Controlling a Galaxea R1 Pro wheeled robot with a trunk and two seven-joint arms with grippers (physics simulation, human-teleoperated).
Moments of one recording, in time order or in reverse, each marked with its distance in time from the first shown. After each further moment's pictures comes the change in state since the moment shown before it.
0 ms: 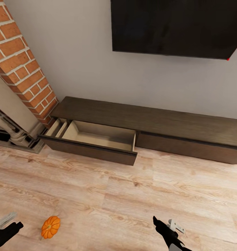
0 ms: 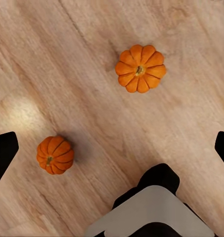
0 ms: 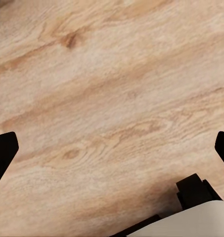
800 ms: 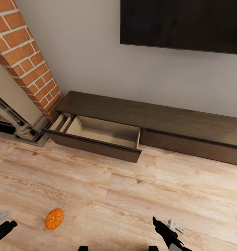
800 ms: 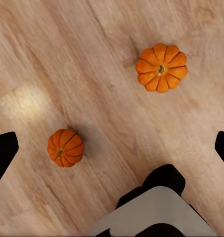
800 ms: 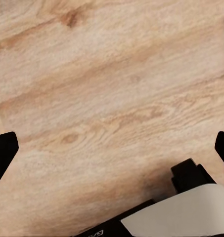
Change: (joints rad) left arm 0.000 0.060 -0.001 -0.001 0.078 0.017 0.000; right arm 0.000 0.000 0.000 -0.002 0.001 0.022 0.000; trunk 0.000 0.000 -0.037
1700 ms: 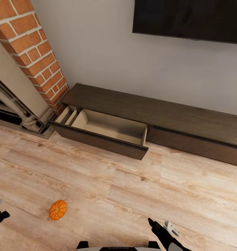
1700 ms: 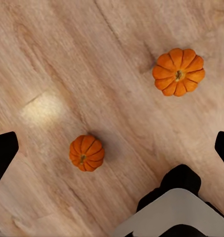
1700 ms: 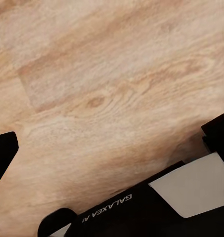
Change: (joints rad) left arm 0.000 0.130 0.024 -0.130 0.008 0.157 0.007; right arm 0.000 0.004 -0.105 -0.002 0.000 0.144 0.105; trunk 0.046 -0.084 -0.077
